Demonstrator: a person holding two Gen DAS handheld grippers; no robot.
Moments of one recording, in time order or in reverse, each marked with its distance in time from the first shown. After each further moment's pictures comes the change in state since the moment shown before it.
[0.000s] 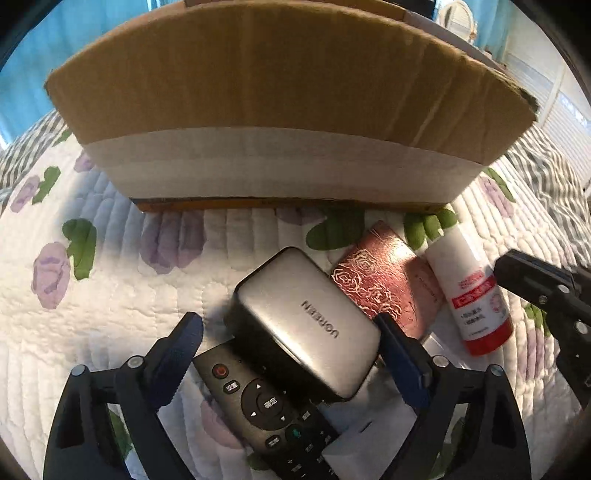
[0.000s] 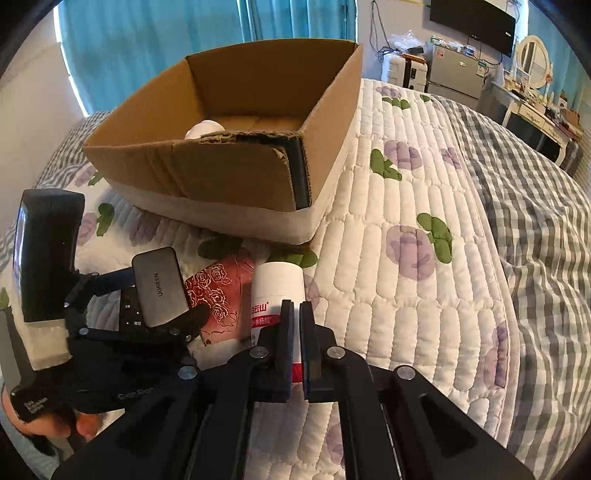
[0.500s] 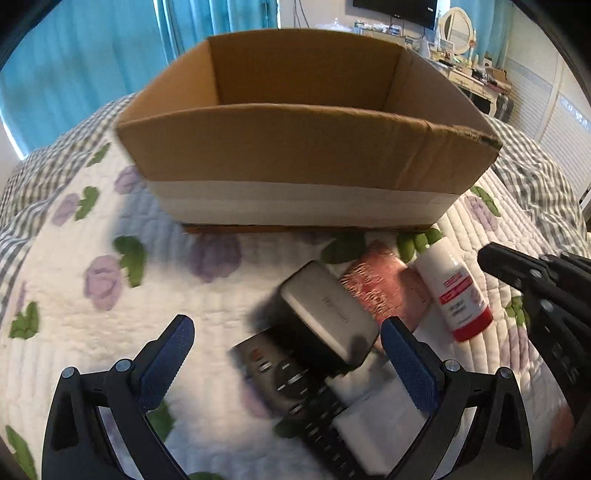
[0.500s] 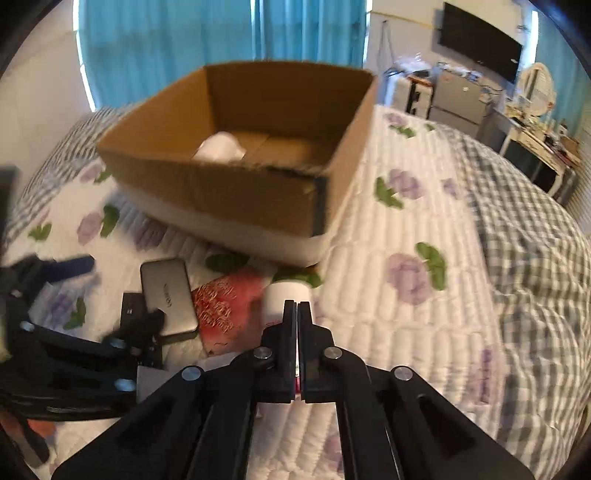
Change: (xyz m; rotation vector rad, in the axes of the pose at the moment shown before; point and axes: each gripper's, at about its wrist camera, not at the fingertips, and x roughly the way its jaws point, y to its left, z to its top) left arm -0.030 0.001 0.005 0.001 -0.055 0.044; right arm -0.014 0.010 -0.001 -0.064 -0.062 -0.034
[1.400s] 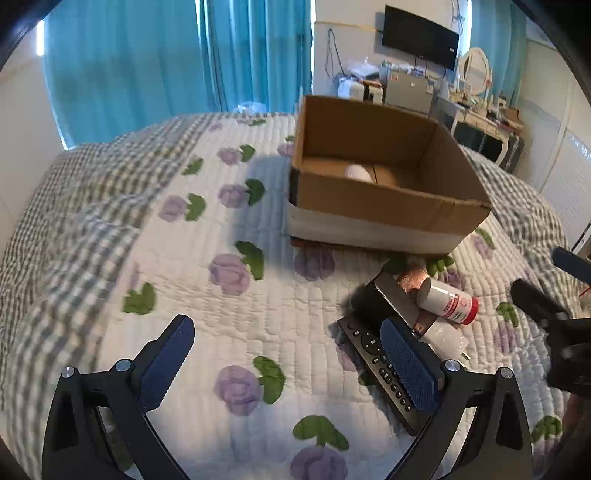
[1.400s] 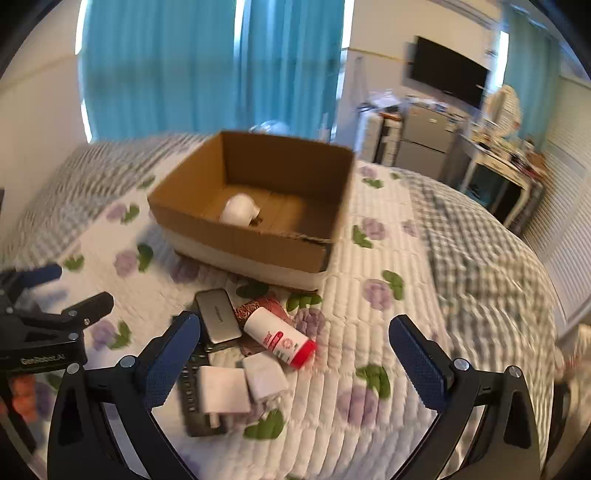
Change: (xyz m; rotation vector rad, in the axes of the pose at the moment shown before) left arm -0.079 0.082 -0.025 -0.090 -0.119 0.038; right arm -0.081 0.046 0.007 -0.012 -0.116 -0.102
